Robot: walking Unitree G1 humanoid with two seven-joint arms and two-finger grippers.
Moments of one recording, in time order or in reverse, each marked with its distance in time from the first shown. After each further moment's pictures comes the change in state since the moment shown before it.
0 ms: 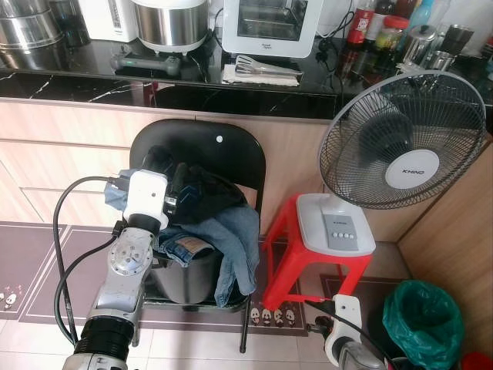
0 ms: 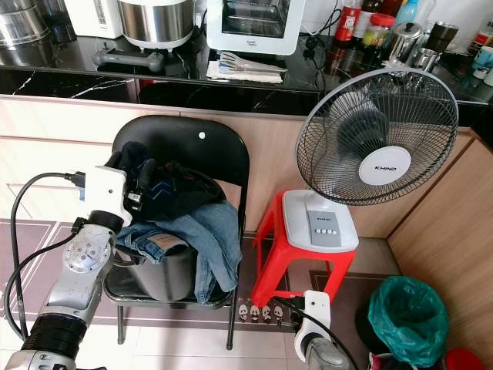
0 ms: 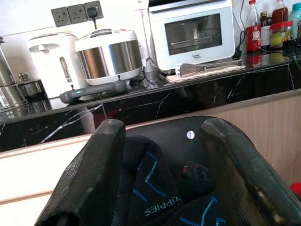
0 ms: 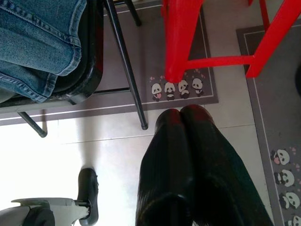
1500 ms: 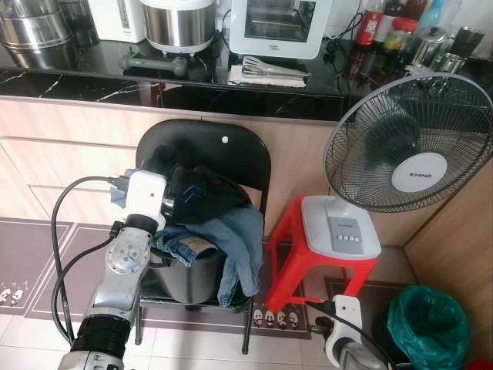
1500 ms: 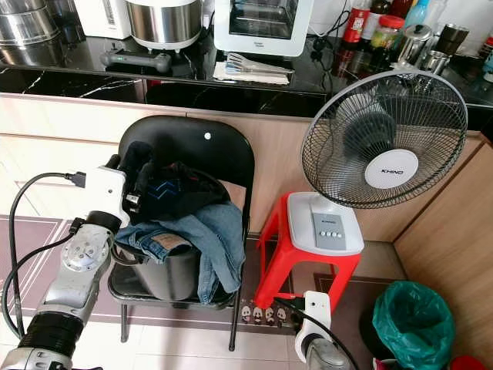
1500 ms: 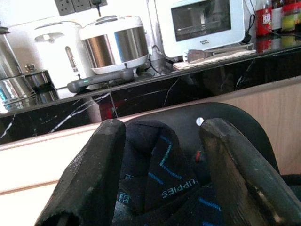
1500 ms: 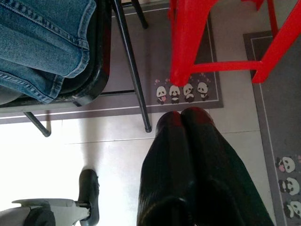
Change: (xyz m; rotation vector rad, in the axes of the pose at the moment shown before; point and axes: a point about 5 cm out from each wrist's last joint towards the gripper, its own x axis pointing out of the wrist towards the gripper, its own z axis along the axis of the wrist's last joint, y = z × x) left arm 0.001 0.004 -0.006 0.022 0.048 -0.016; right arm 0.000 0.000 0.000 -0.006 -0.002 0.009
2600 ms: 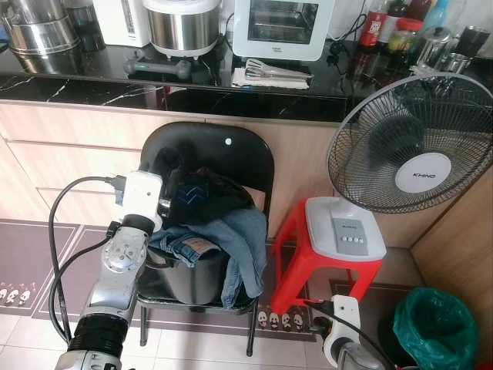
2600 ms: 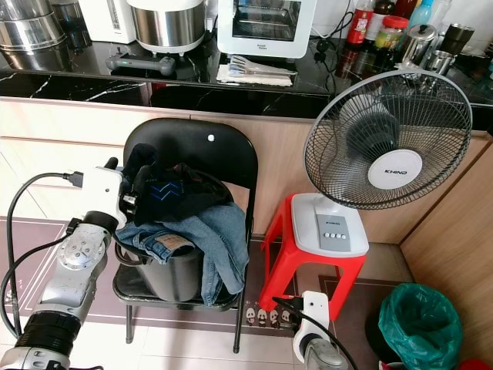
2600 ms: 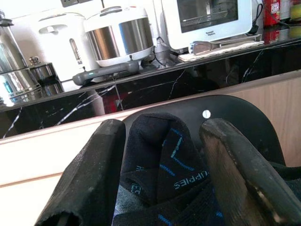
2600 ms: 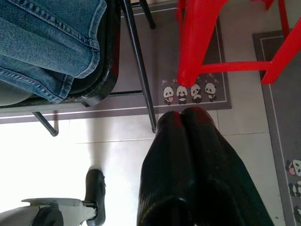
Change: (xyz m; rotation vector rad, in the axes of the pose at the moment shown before) left arm 0.000 0.005 -0.004 -0.011 0.041 0.008; right arm 0.000 0.002 0.000 0.003 0.001 0.006
